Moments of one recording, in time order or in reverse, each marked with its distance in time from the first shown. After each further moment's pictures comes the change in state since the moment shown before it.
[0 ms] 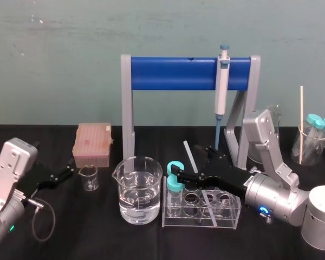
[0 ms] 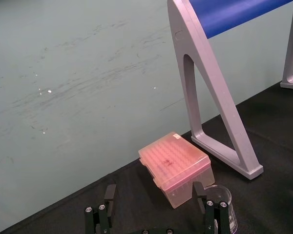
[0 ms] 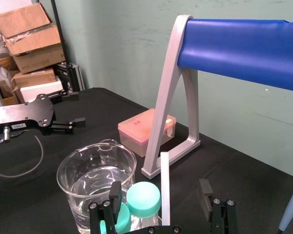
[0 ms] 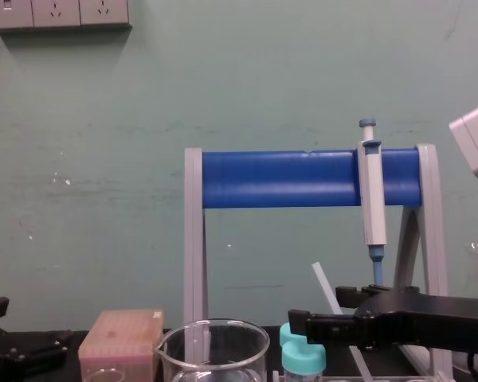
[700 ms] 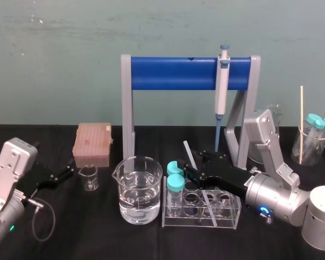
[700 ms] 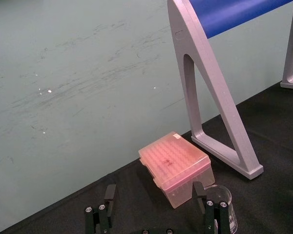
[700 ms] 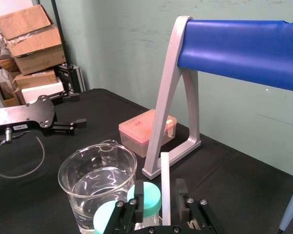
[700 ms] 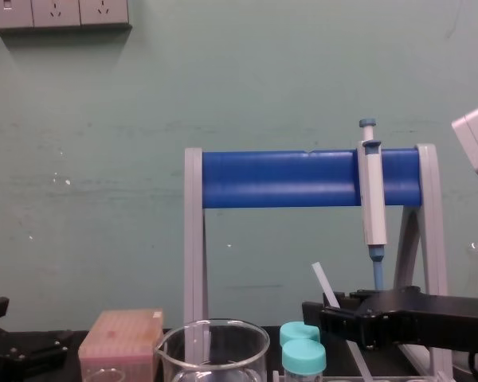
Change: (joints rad) left arm 0.000 0.000 0.000 0.000 0.000 0.000 0.000; right arm -0.003 0.002 0.002 -0.003 0.007 0.000 0.003
